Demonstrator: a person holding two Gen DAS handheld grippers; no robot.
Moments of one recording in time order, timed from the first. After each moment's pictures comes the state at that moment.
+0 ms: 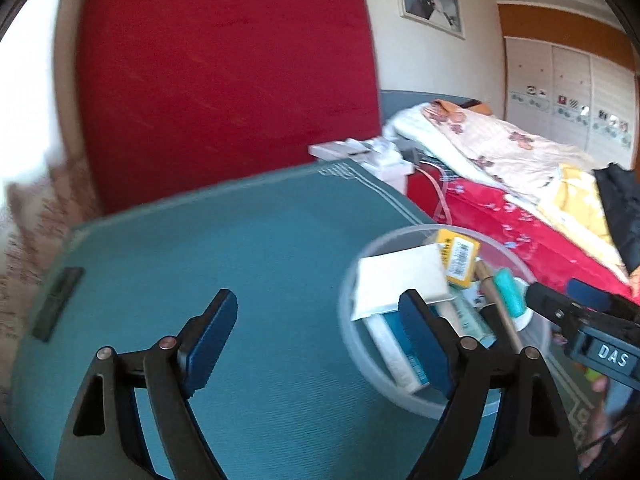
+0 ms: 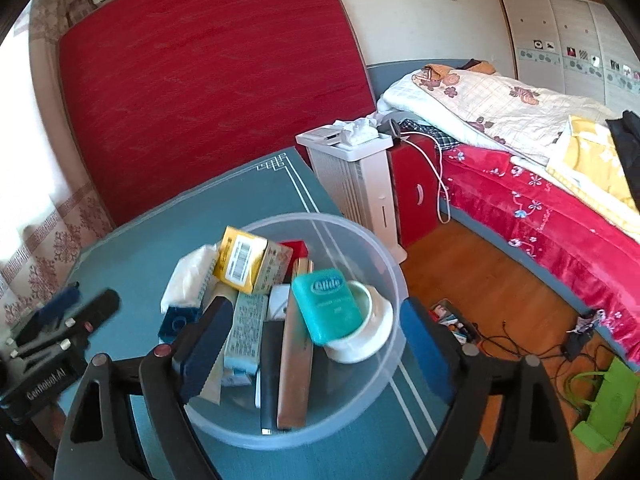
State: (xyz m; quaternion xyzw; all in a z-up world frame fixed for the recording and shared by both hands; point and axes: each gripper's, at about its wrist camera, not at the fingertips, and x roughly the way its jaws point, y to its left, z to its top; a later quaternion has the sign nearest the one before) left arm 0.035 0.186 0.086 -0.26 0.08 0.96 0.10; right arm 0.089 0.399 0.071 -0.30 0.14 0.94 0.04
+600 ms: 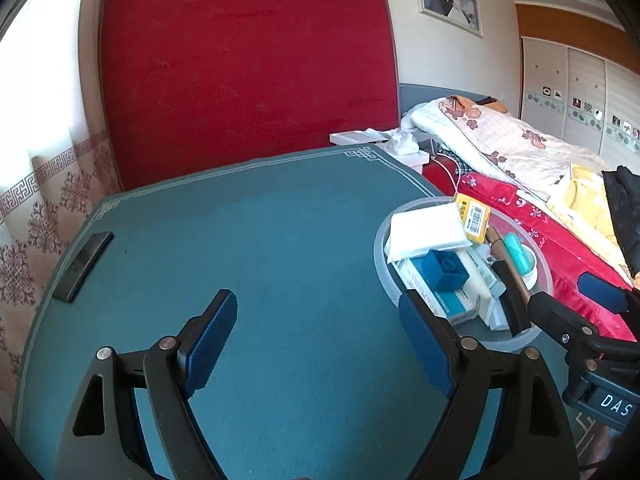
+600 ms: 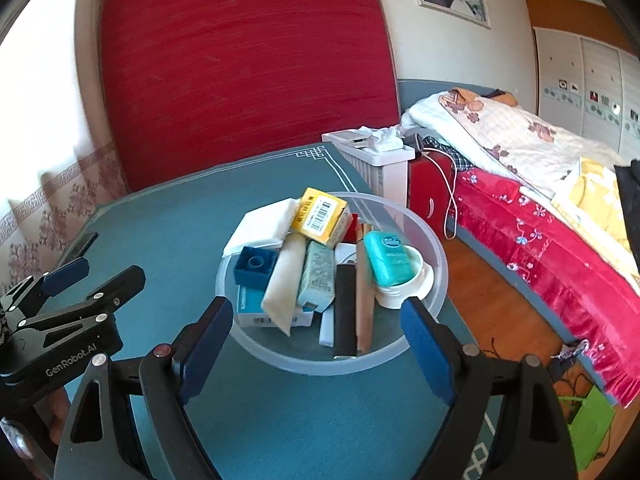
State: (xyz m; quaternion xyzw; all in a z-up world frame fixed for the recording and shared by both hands) left arm 0.078 0.138 0.078 -0.29 0.06 0.95 0.08; right arm 0.131 0.330 0.080 -0.29 0.06 0.95 0.02
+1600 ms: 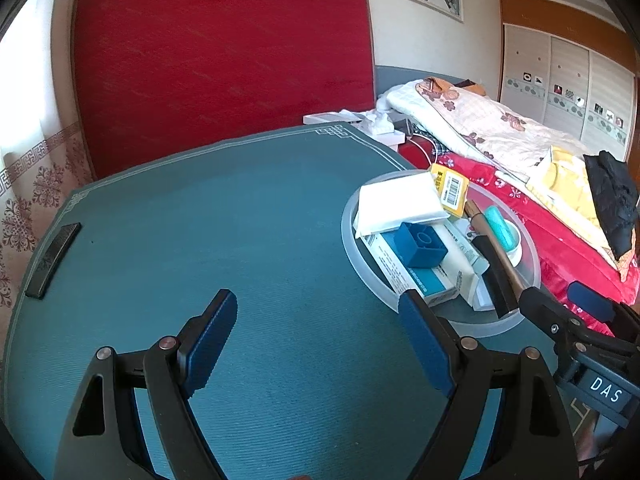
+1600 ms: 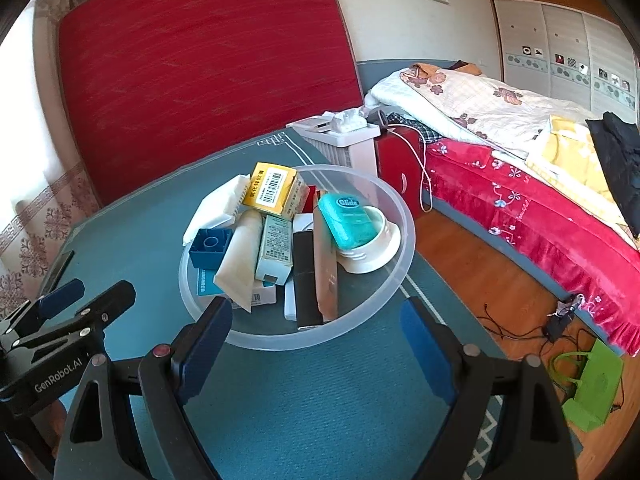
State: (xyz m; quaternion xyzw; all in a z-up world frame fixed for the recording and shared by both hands) left arm 0.072 0.156 0.061 -0.32 0.06 0.94 0.13; right arm 0.134 0.356 0.052 -0.31 0.13 0.94 0.07
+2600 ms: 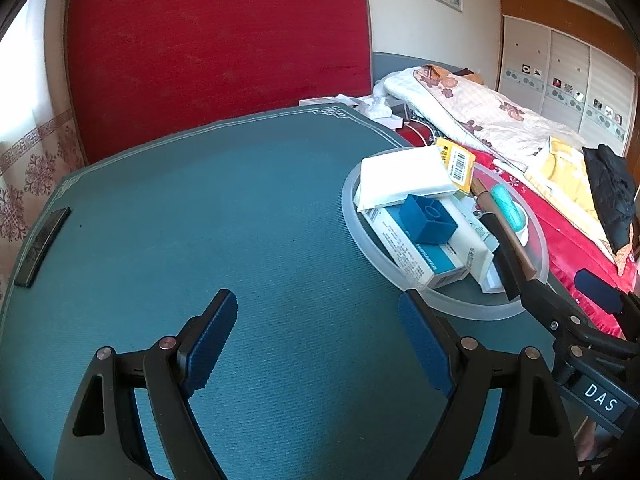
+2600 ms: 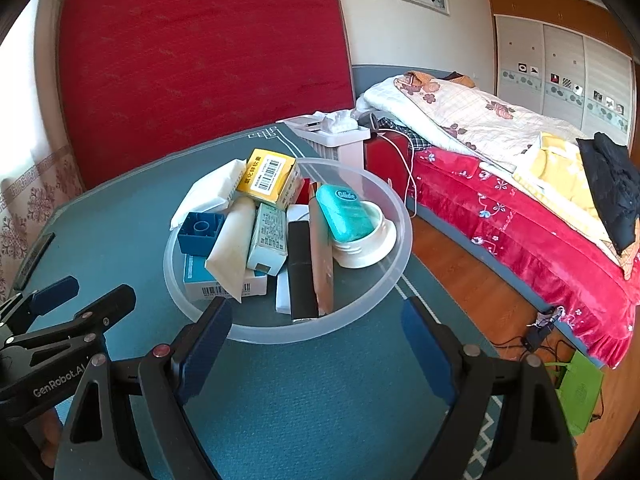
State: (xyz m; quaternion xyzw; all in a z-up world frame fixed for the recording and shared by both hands) left arm 0.066 0.151 0.044 -0.34 0.06 0.93 0.13; right arm 0.134 0.343 0.047 -0.31 0.08 0.94 0.10
